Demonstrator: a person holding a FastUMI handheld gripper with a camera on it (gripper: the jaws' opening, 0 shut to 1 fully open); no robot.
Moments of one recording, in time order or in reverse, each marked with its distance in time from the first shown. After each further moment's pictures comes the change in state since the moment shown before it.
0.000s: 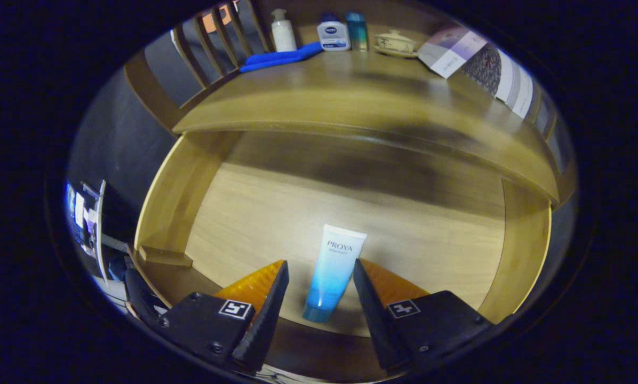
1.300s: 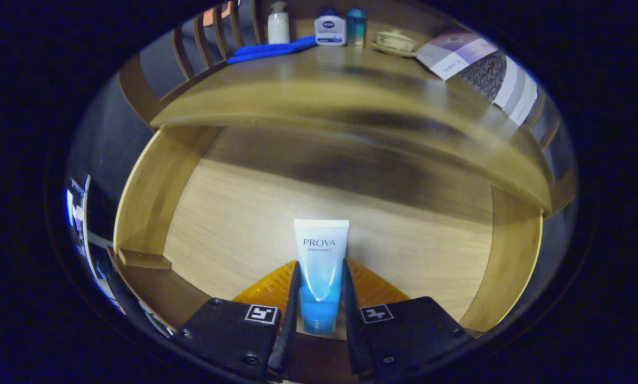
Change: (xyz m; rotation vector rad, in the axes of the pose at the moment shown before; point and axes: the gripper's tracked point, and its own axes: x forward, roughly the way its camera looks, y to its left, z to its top) arm -0.014 -0.011 0.022 -0.031 -0.071 -0.096
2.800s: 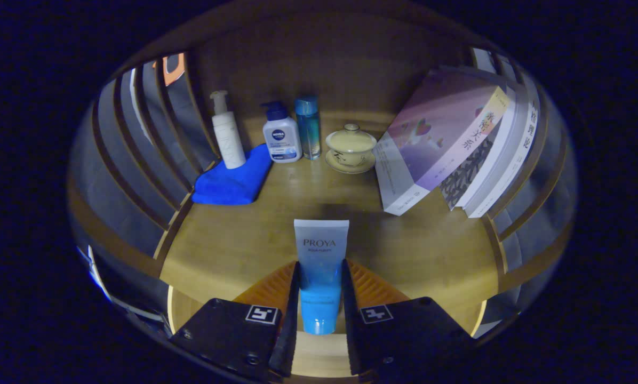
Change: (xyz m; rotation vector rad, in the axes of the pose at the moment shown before) arm -0.034 -0.029 0.200 0.195 -0.304 -0.072
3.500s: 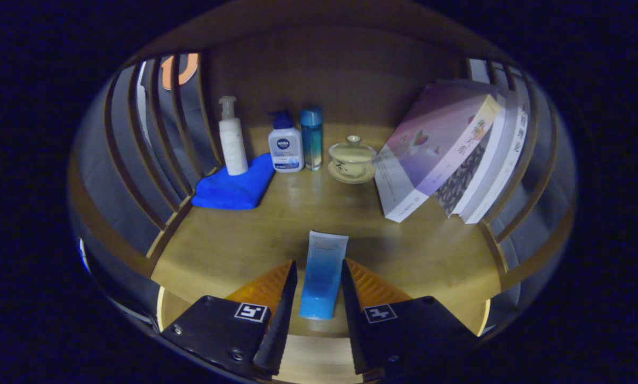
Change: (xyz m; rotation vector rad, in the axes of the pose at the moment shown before) arm -0.029 0.015 -0.009 -0.062 -0.145 -0.002
